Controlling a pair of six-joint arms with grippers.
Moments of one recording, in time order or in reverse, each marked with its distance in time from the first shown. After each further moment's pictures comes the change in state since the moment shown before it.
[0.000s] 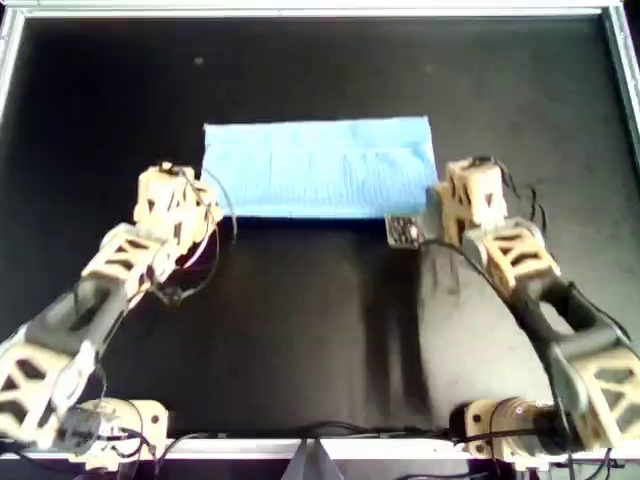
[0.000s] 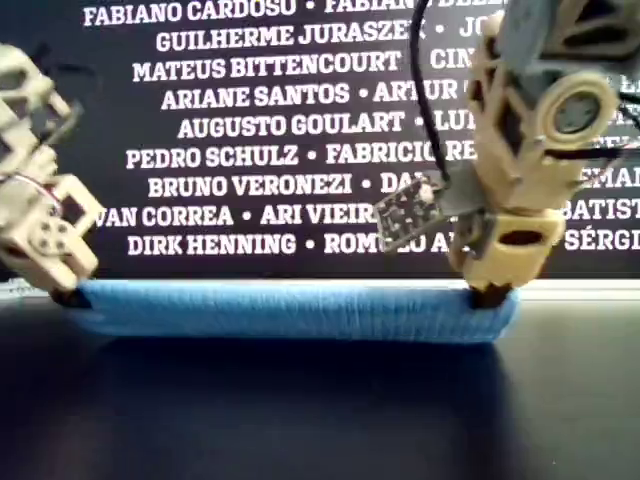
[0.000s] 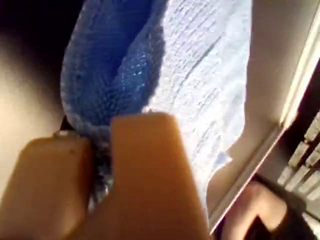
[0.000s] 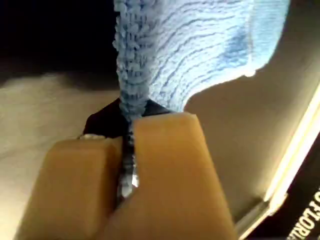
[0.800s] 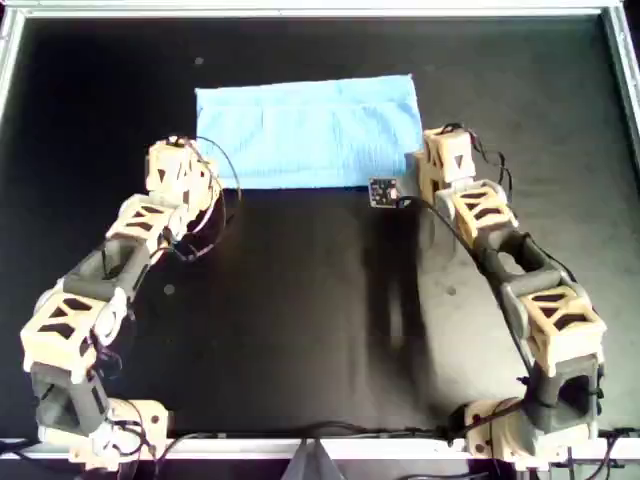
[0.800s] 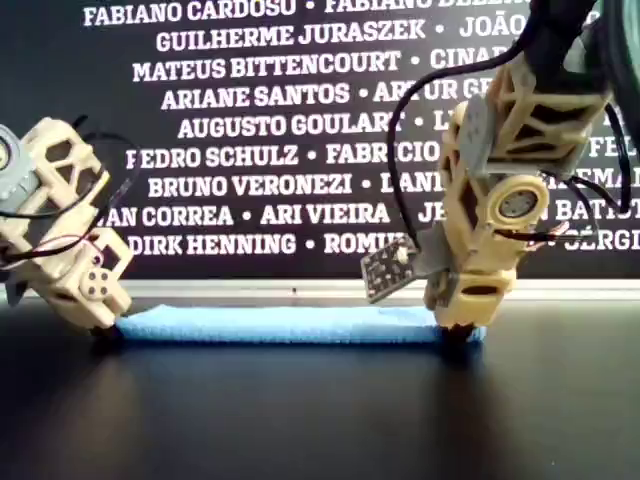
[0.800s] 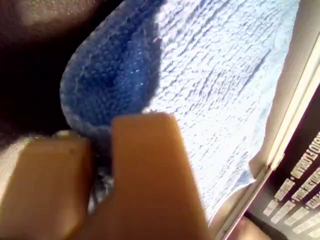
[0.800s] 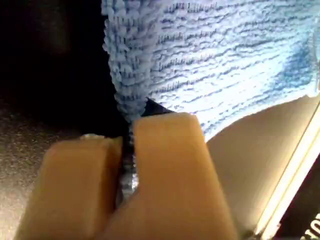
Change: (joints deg) left arm 4.0 -31.8 -29.3 -1.0 -0.3 0.0; right arm -0.3 -35.9 -38.5 0.0 -0.4 0.0
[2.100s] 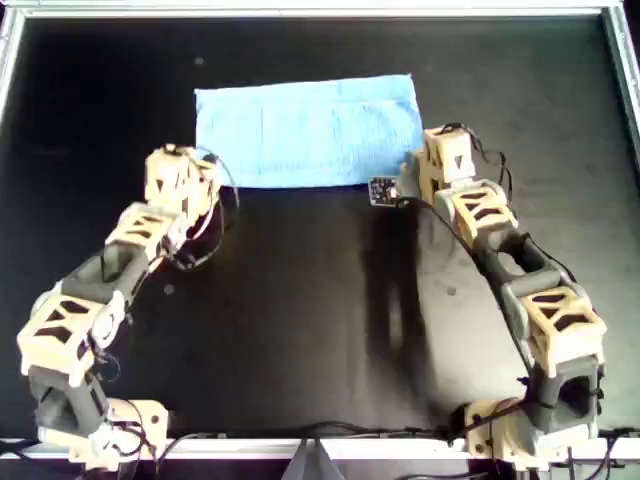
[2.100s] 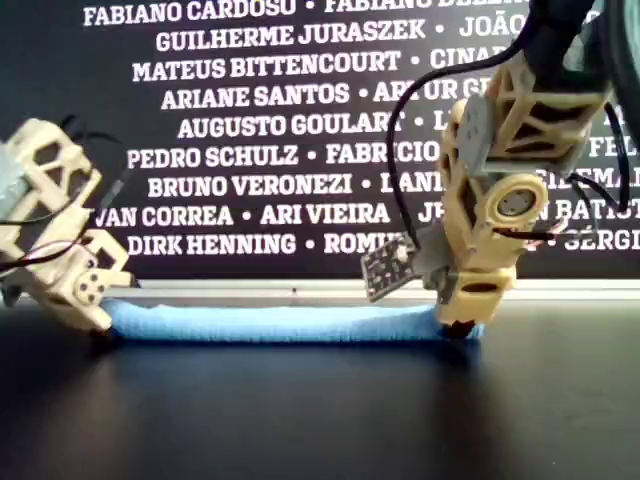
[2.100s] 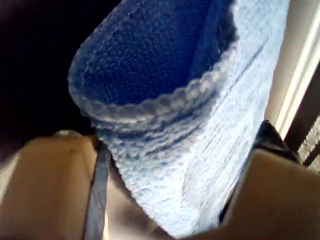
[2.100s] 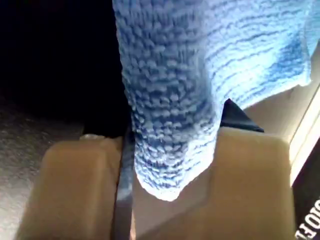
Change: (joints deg) left arm 0.1 1.0 4.0 -4.7 0.0 1.0; right arm 0.1 0.2 0.1 -0.7 0.8 -0.2
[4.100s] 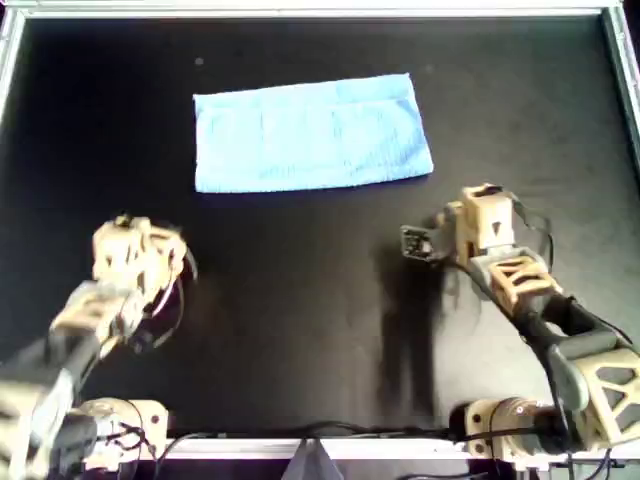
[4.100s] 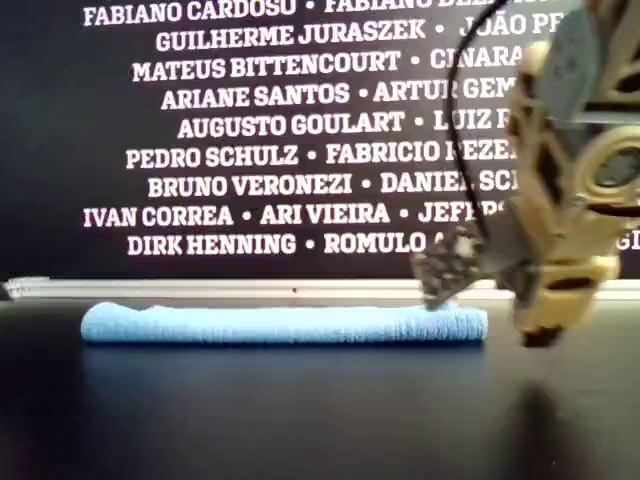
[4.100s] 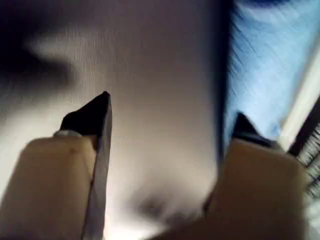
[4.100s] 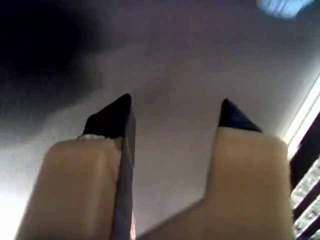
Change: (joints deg) left arm 6.1 40.3 50.4 -9.2 4.4 0.9; right arm -1.3 34.1 49.7 -16.0 6.5 -0.7
